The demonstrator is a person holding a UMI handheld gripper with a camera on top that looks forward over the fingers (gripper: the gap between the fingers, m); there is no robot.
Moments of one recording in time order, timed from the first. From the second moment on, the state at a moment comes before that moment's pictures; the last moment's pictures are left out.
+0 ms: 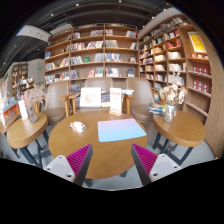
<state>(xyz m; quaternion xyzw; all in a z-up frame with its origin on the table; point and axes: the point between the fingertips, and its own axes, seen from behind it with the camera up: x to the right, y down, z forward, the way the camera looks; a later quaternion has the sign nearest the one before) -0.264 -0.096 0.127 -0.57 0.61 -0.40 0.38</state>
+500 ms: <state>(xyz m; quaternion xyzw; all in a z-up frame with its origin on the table) -0.226 0.015 0.112 -0.62 0.57 -0.39 0.37</state>
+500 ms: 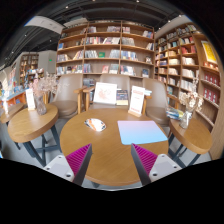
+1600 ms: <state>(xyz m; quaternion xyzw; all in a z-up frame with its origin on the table) -0.022 0.088 0.012 -0.65 0.58 -0.36 0.33</state>
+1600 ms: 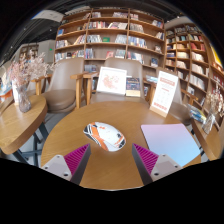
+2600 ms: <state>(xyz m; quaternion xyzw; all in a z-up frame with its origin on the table) 0.107 0.062 -0.013 -0.62 0.64 -0.33 0.31</state>
